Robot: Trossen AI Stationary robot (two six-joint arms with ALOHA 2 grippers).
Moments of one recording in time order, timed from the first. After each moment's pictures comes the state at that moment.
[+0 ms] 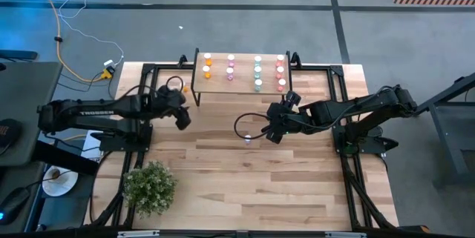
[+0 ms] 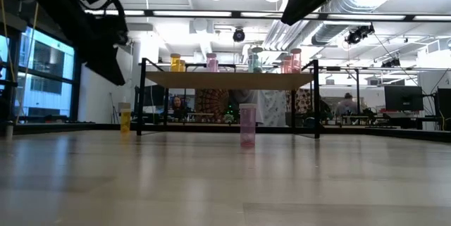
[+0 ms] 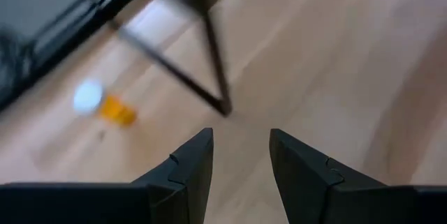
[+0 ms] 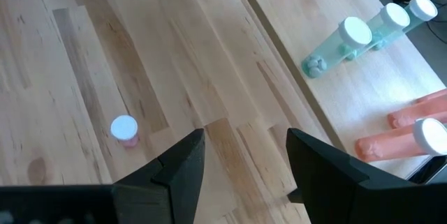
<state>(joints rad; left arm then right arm) 0.34 0.86 0.52 -0.56 -0.38 -0.30 0.20 1.43 1.28 -0.85 0.61 0.38</state>
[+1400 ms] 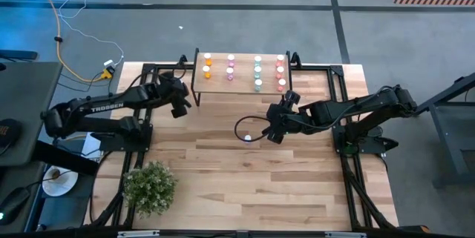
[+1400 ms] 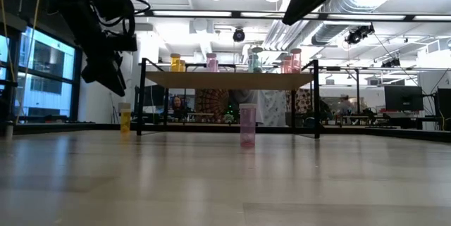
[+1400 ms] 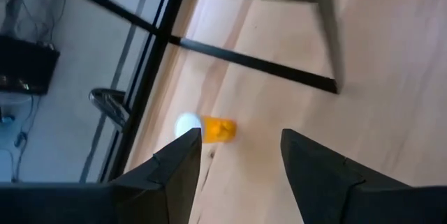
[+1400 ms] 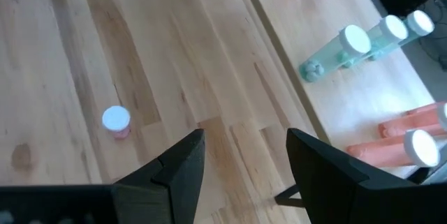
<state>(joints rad) 0.61 1.01 0.56 -0.50 -0.39 0.37 0.20 1.43 1.28 -0.86 0.62 0.30</state>
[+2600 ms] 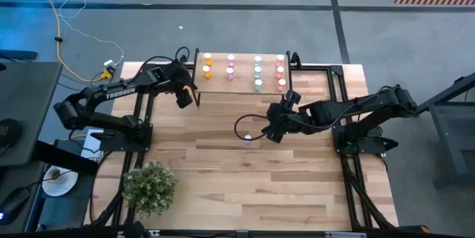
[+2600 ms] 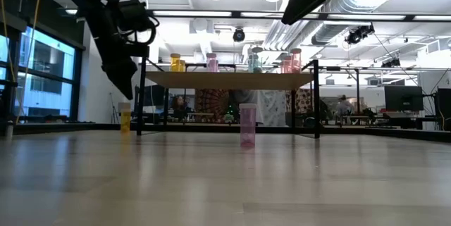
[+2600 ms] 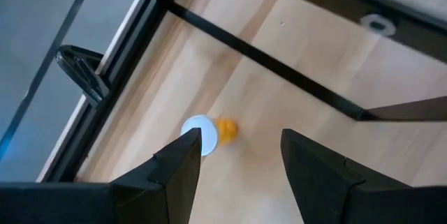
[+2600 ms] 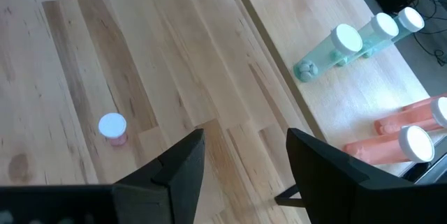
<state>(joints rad) 0.82 1.23 0.73 -0.57 -0.22 0.25 0.20 1.43 1.28 -0.86 0.64 0.34</state>
